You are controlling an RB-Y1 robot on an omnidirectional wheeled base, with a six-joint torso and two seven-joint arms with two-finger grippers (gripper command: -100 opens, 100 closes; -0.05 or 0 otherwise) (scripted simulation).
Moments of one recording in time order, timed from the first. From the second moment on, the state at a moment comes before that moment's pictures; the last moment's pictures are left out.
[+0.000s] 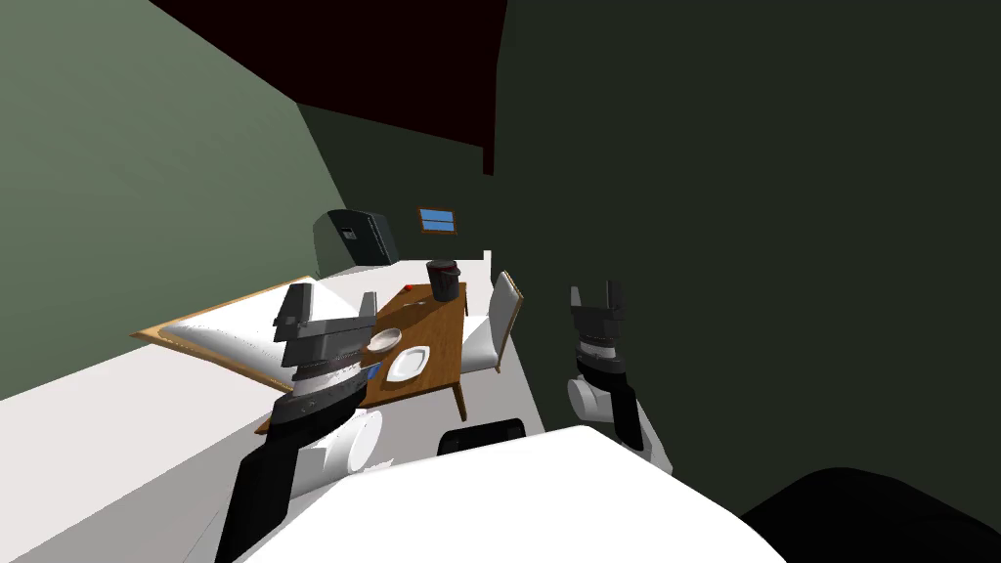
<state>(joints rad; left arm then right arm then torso) 0.47 0.02 0.02 -2.34 0.07 -0.54 0.09 0.45 -0.04 -0.07 -2.33 -0.02 -0.59 -0.13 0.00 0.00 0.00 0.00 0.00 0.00</state>
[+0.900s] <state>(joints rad) 0.33 0.16 0.04 -2.09 0.10 -0.36 0.04 0.45 -0.04 -0.07 -2.33 -0.02 -0.59 -0.13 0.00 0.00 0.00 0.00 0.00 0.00</state>
